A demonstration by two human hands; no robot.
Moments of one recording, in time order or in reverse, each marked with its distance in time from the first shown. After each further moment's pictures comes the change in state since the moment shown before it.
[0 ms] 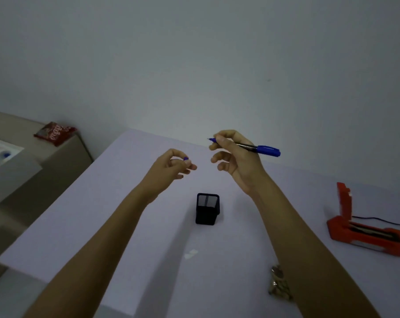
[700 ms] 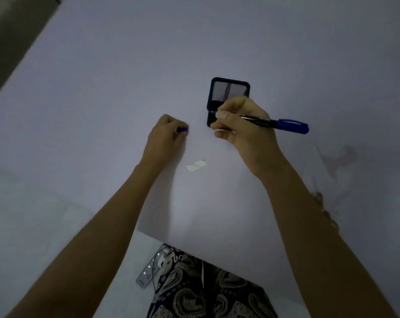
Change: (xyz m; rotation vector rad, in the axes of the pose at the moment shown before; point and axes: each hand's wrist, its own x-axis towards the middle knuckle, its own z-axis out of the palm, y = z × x) left_hand -0.017 -0.274 0.058 0.758 0.160 -0.101; right_hand -0.030 0.219 -0.060 0.018 -0.014 0.312
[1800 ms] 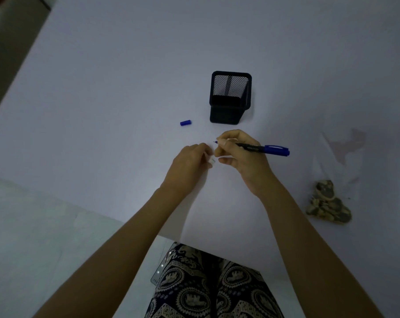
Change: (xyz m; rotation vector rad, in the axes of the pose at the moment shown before) left_hand -0.052 0.036 0.019 0.012 -0.253 0.108; right_hand -0.023 0.070 -0.010 -0.061 0.162 0.188
